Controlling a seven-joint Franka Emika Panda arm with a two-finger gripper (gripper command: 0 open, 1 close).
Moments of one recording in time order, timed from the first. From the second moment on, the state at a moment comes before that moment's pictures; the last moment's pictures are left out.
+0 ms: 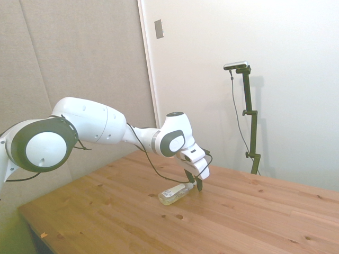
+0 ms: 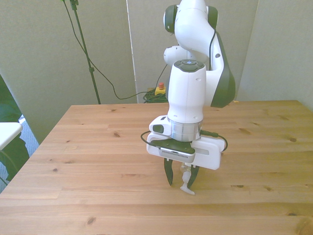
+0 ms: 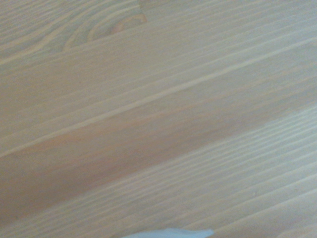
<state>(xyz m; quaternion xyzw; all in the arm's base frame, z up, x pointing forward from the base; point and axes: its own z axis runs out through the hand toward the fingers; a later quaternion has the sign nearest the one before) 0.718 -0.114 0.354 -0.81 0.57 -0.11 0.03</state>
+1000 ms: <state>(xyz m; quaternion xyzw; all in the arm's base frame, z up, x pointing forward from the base) 0.661 -0.072 0.447 -0.80 0.56 -0.20 0.06</state>
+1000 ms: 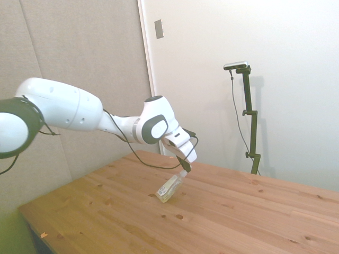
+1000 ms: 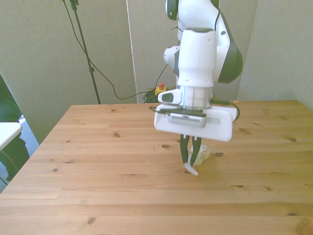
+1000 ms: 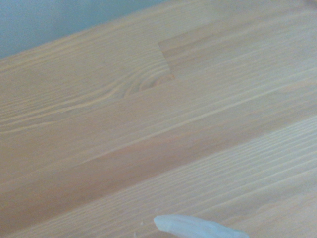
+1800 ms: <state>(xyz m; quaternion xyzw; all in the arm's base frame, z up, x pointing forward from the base) 0.578 -0.056 0.492 -0.69 0.57 -0.44 0.05</state>
